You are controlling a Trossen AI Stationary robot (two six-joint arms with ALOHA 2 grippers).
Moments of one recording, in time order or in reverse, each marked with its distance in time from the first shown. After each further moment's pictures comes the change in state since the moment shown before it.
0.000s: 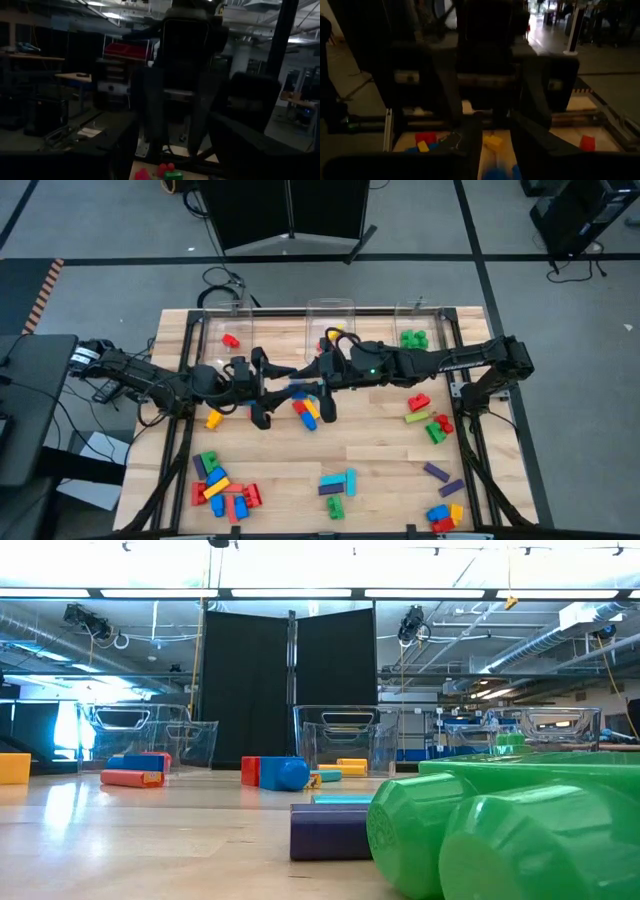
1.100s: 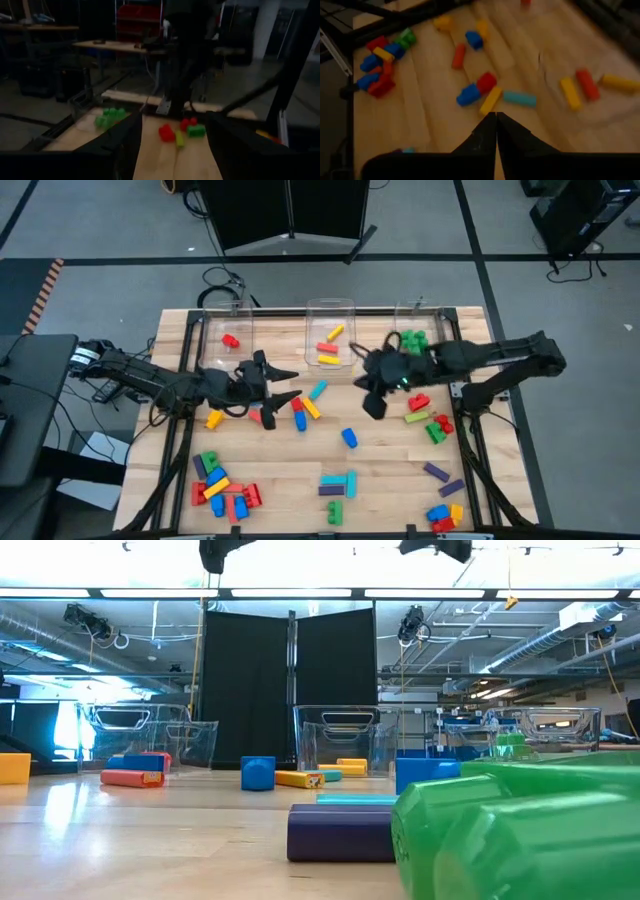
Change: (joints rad) left arm 0.007 0.002 0.000 -0.250 -0.053 -0.003; right arm 0.077 -0.299 -0.125 -0.791 0.214 0.444
